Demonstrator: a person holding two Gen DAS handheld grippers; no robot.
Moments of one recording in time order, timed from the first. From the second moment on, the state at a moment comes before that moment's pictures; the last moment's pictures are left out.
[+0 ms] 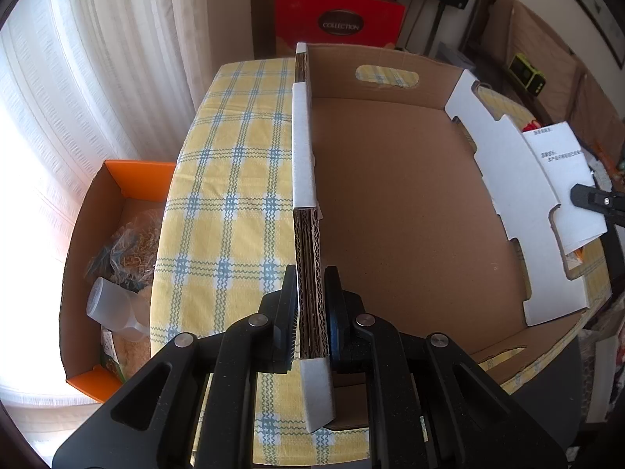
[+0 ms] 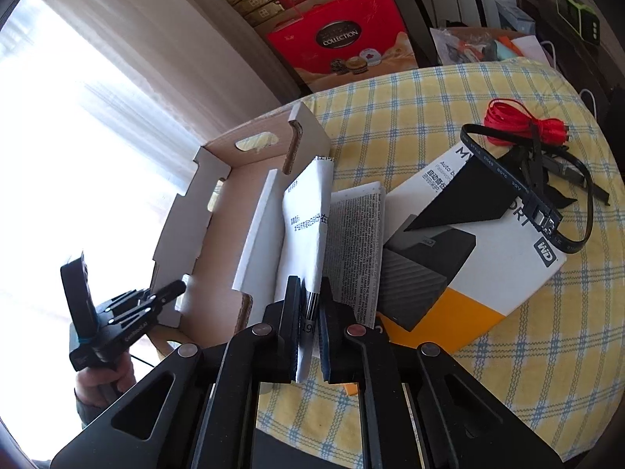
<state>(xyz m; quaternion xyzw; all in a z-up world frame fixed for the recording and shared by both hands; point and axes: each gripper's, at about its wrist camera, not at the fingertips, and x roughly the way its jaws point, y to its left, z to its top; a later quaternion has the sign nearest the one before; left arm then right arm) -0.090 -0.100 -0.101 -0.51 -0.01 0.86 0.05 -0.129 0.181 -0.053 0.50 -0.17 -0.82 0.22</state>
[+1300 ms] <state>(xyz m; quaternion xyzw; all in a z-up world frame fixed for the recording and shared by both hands) -0.091 -0.101 -0.102 -0.52 -0.02 0.85 0.05 -0.138 0.051 -0.063 0.52 -0.07 -0.82 0.23</state>
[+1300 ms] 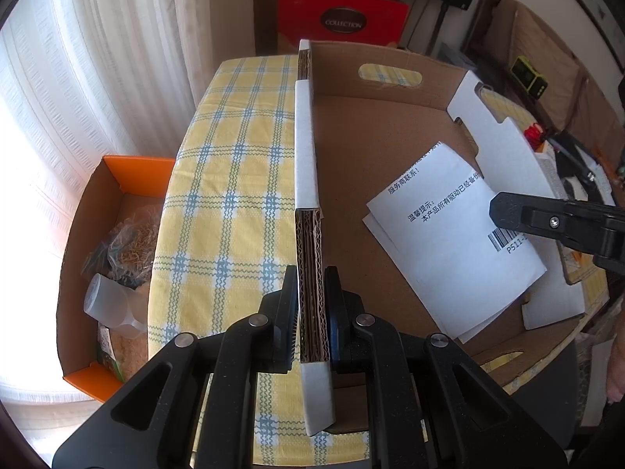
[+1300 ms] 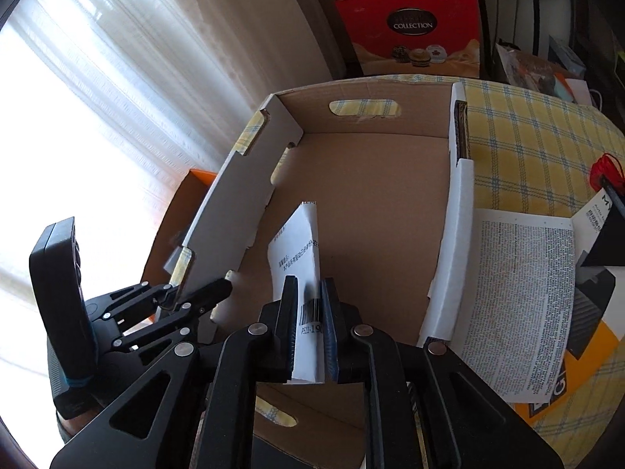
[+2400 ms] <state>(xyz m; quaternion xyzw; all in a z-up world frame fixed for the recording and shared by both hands) -0.092 -0.102 -0.099 -0.52 -0.04 0.85 0.06 -0.177 -0.009 -0.095 0.57 0.14 -0.80 0.17</state>
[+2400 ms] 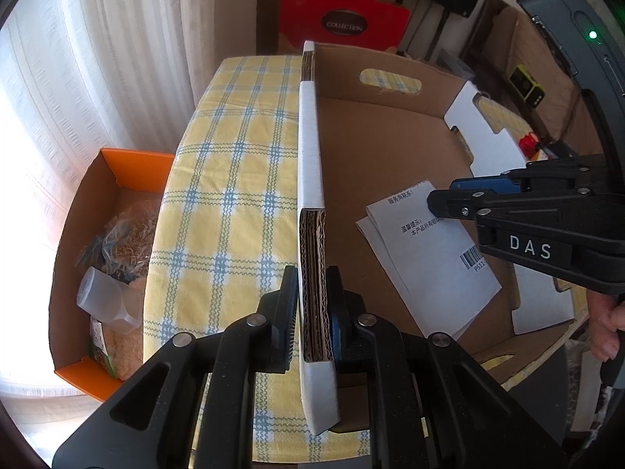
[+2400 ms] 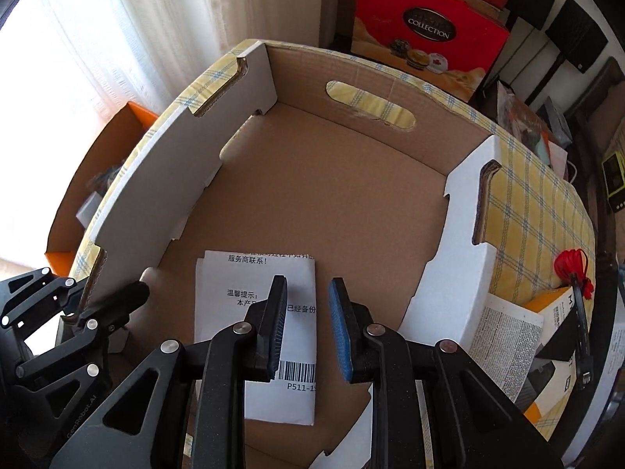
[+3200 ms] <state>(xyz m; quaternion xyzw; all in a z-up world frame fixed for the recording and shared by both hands) -0.092 -0.103 -0.099 -0.52 -0.05 0.85 0.05 -0.172 0.001 -0.104 0.62 0.04 -0.76 0.21</state>
